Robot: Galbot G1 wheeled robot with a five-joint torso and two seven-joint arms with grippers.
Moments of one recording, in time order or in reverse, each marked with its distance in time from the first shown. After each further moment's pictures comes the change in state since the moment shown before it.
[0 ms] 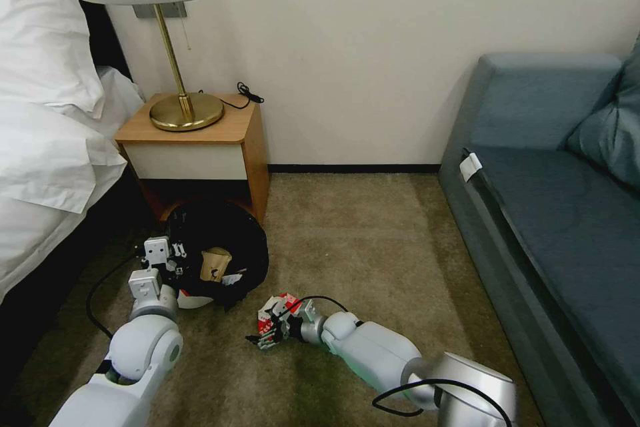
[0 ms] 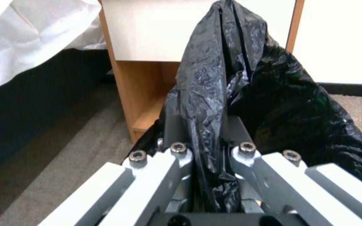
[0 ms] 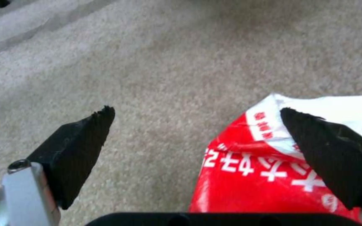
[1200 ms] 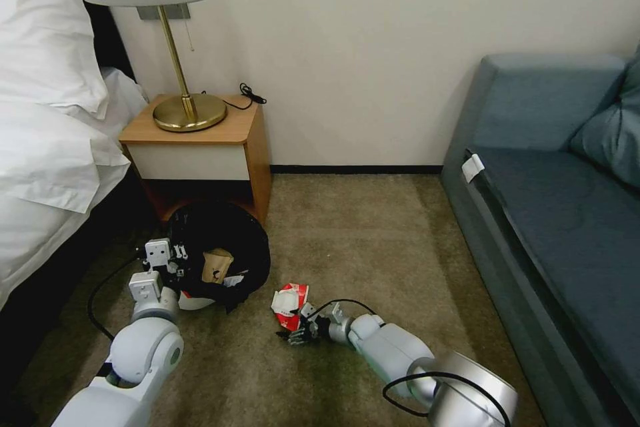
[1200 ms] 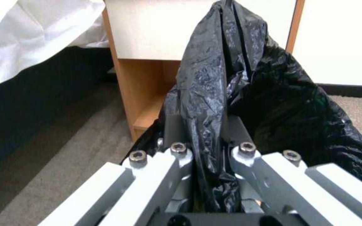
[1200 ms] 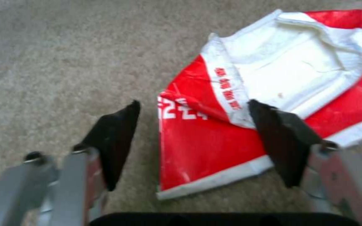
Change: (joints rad) left arm 0.017 -0.009 0.003 -0.004 0.000 -0.014 0.005; right arm 0.013 0.024 0.304 -0.284 -0.292 0.100 -0.102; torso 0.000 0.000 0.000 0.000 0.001
